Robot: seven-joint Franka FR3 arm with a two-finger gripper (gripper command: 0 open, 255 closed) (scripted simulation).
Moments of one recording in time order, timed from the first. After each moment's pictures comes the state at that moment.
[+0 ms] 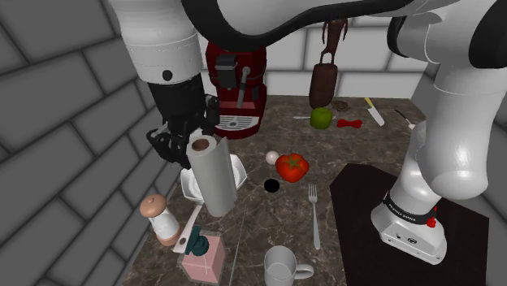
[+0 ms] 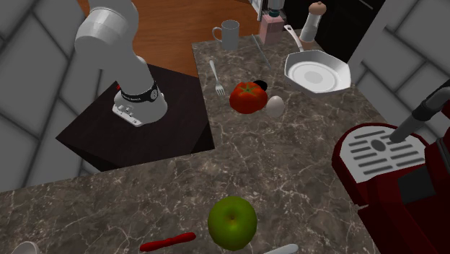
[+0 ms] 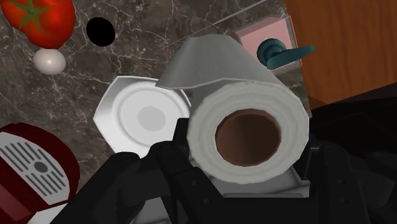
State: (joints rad) arm 0.40 0.20 0.63 -1.40 -0.20 1.56 0.81
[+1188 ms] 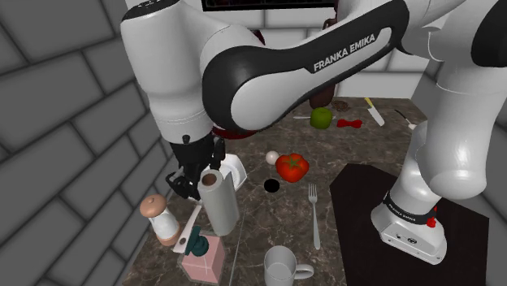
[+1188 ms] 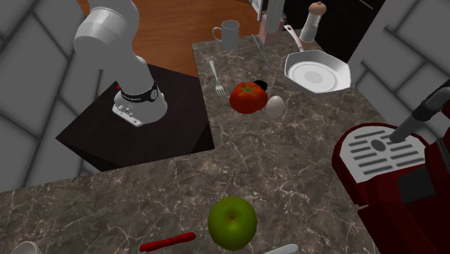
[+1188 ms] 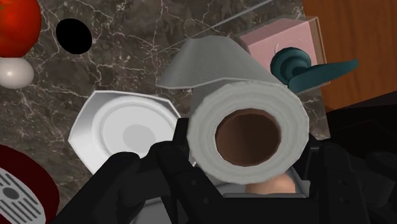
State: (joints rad) arm 0.37 0.18 0.62 -1.68 -0.19 1.82 0.83
